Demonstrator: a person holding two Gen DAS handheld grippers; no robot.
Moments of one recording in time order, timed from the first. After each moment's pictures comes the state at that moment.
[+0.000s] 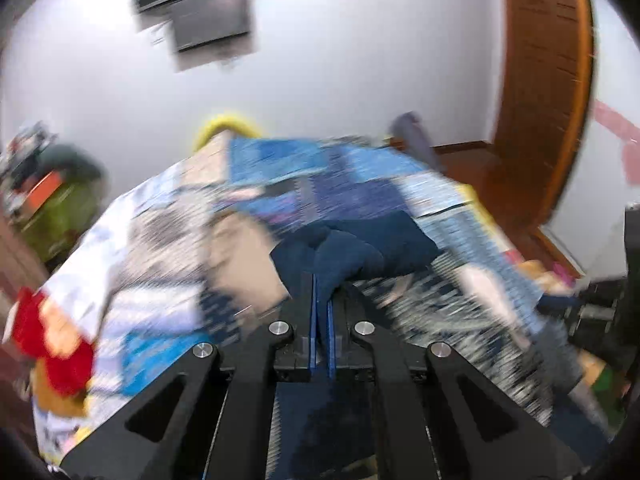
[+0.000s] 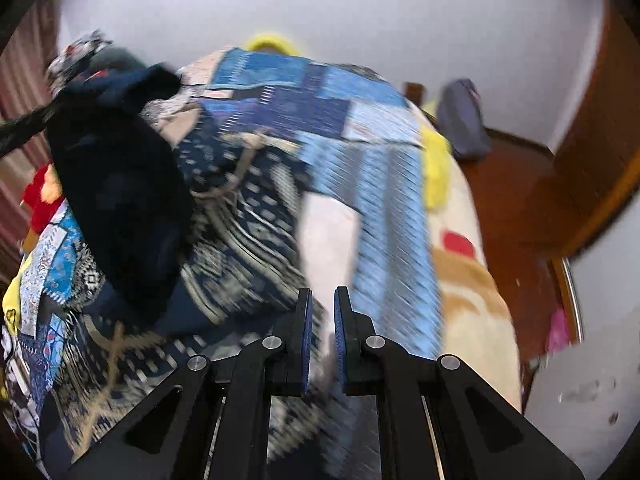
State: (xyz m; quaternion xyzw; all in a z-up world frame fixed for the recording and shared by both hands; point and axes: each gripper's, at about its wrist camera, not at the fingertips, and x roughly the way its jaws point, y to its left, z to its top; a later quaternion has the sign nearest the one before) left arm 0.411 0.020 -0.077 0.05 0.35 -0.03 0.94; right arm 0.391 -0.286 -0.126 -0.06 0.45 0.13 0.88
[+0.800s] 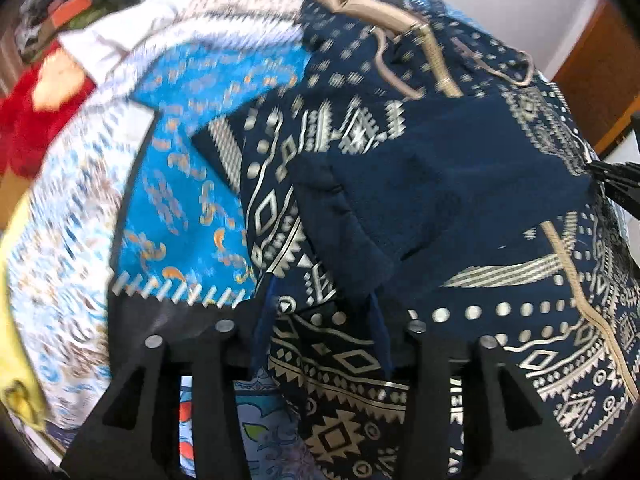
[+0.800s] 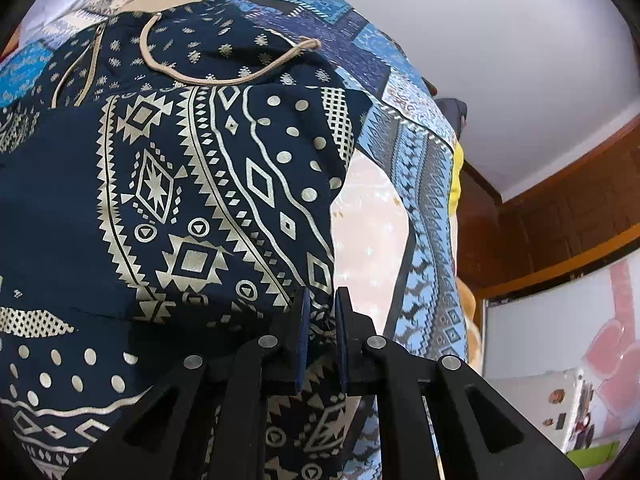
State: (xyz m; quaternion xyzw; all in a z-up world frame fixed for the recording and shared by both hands) left arm 0.302 0.136 -0.259 -0.06 0.53 0.00 0.85; right arm 0.404 -0.209 -0.219 -0.28 0.48 0.04 0.83
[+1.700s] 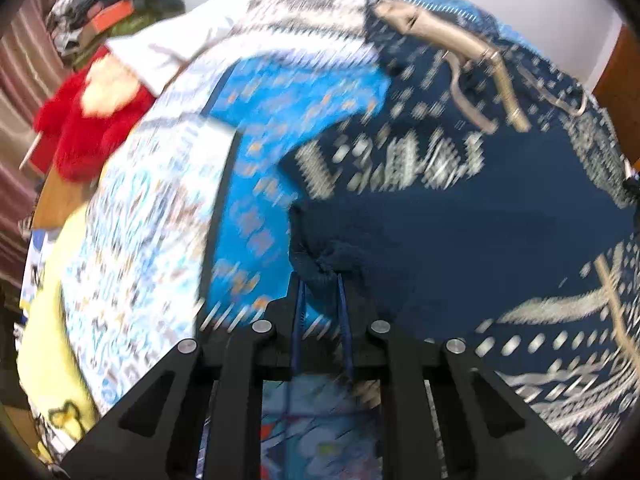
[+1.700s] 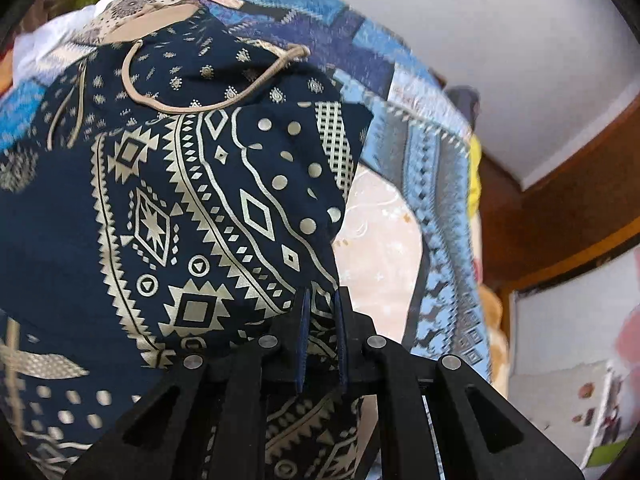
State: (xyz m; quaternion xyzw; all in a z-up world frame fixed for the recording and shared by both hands) left arm 0.307 0.189 -0.263 -0.04 0.53 0.10 0.84; right arm 0.433 -0.208 -0.220 -0.24 0.48 0.05 0.84
